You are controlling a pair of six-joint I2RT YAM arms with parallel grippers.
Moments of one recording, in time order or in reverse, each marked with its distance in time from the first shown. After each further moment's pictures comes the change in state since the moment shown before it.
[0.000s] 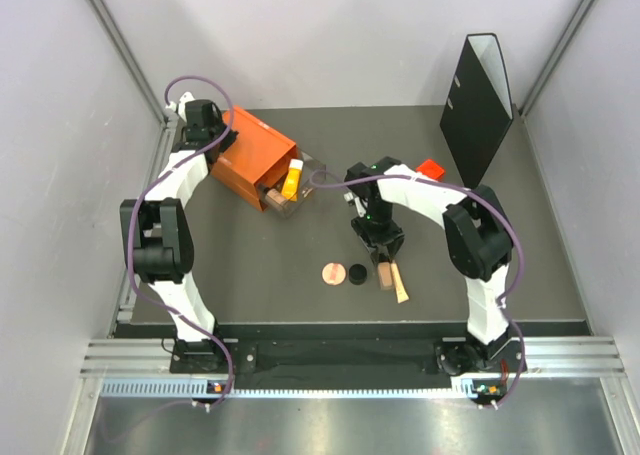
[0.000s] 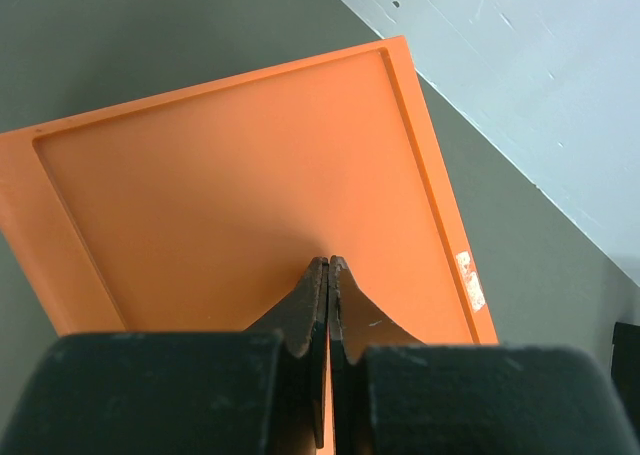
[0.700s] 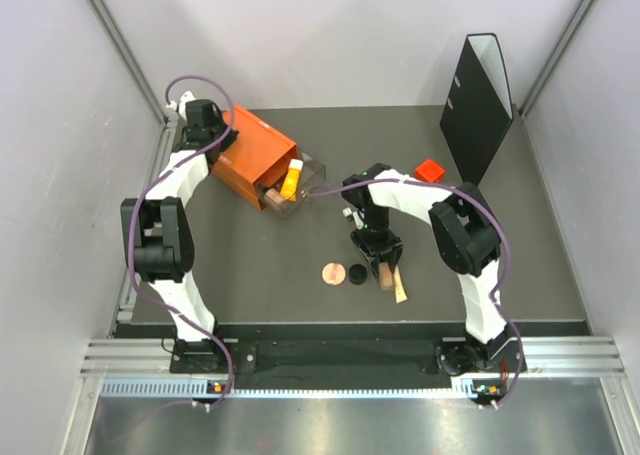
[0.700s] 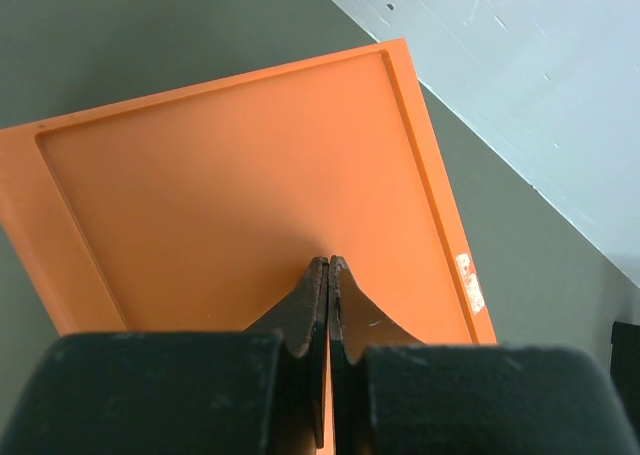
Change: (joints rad) left arm 0.000 0.007 0.000 0.014 0.006 0.004; right arm 0.023 0.083 0.003 -0.081 -0.072 -0.007
